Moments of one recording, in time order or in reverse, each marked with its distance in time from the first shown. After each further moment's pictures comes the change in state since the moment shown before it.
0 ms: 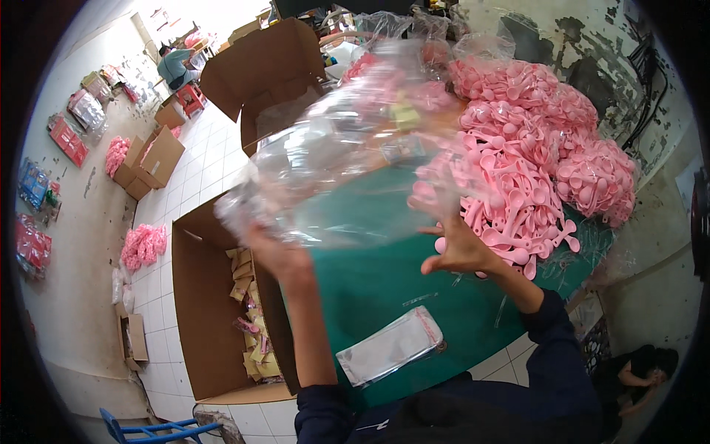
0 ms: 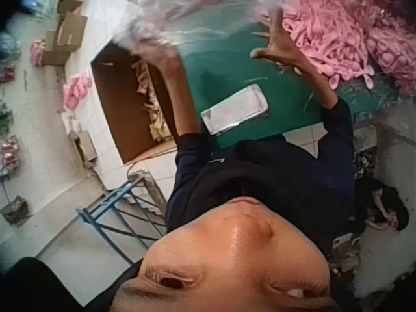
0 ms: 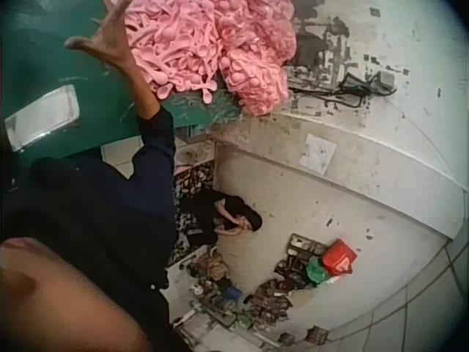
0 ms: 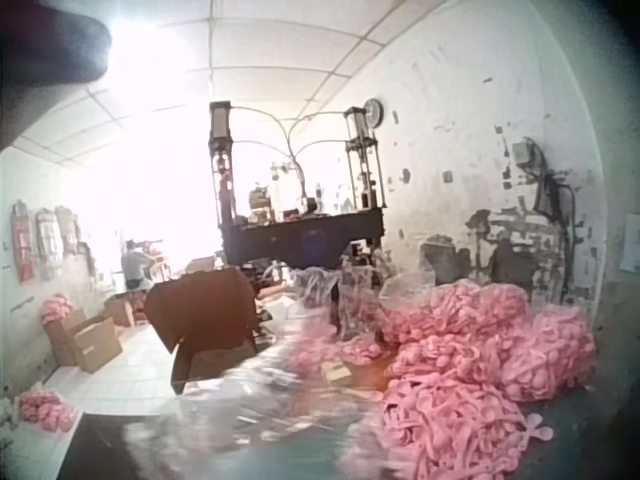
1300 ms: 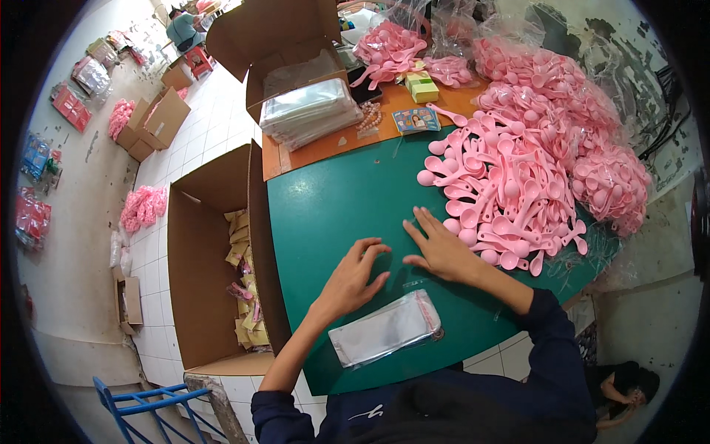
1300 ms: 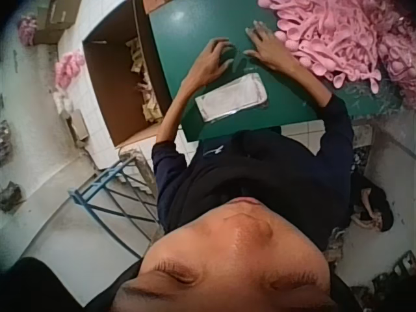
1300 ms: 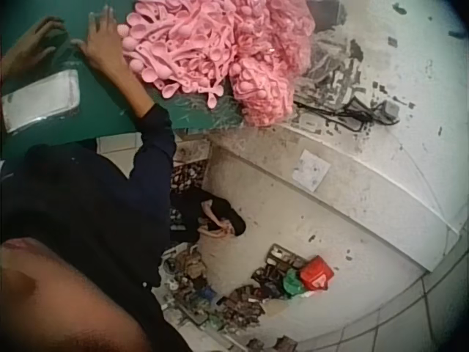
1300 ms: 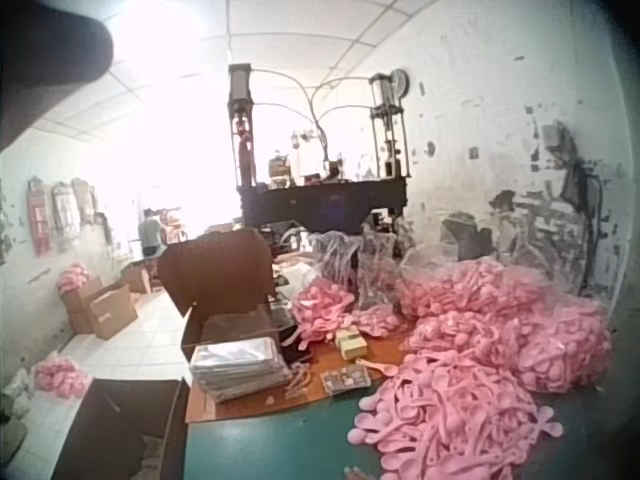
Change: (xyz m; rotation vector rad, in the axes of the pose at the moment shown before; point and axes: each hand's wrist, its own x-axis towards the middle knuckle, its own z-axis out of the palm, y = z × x) left_hand -0.096 -0.010 -0.049 1.511 -1.163 -0.070; right_hand -0.034 0.049 0.050 -0.662 -0.282 0.005
